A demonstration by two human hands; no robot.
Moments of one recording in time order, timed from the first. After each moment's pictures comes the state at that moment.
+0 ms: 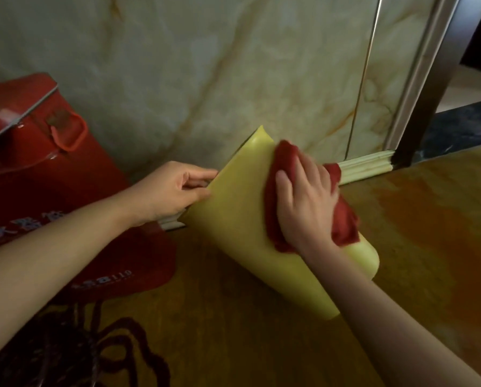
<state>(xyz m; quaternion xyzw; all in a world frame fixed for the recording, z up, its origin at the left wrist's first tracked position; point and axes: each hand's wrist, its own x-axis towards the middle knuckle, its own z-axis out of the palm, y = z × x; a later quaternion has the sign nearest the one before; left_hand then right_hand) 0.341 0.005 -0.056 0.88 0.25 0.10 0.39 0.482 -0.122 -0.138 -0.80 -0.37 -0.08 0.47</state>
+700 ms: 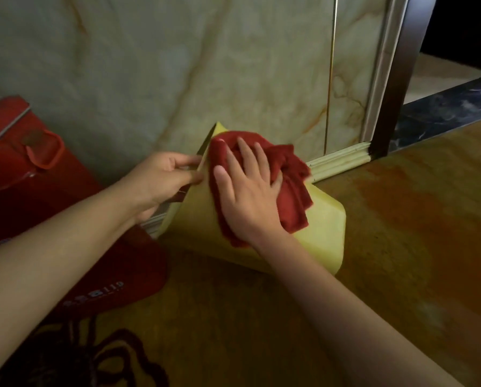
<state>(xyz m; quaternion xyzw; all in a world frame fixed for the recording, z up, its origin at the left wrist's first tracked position) 0.368 -0.025 -0.038 0.77 0.35 0.15 0.52 0.458 -0.102 -0.122 -0.76 -0.43 -0.02 0.49</state>
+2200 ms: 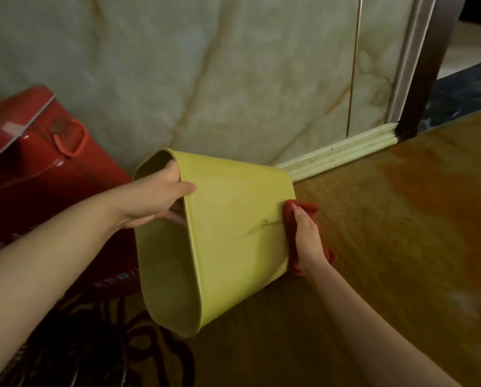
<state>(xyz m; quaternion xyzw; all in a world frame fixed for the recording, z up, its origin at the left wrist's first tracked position) 0.321 0.001 -0.053 0.78 0.38 0.02 0.49 0.470 -0.128 -0.242 -0.64 -0.10 0.35 0.68</state>
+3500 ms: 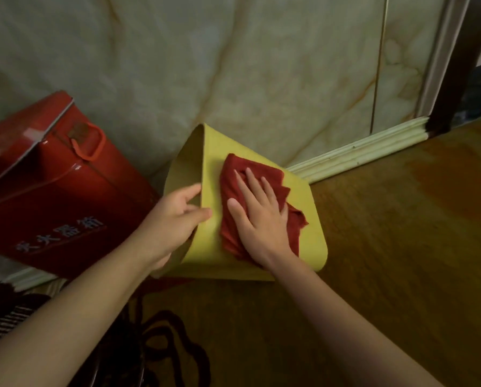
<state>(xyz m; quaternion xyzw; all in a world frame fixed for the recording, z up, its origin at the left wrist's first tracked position) 0.307 -0.036 -0.066 0.76 0.42 0.14 0.48 0.414 -0.077 -0.185 -0.71 -0.44 0.12 0.53</state>
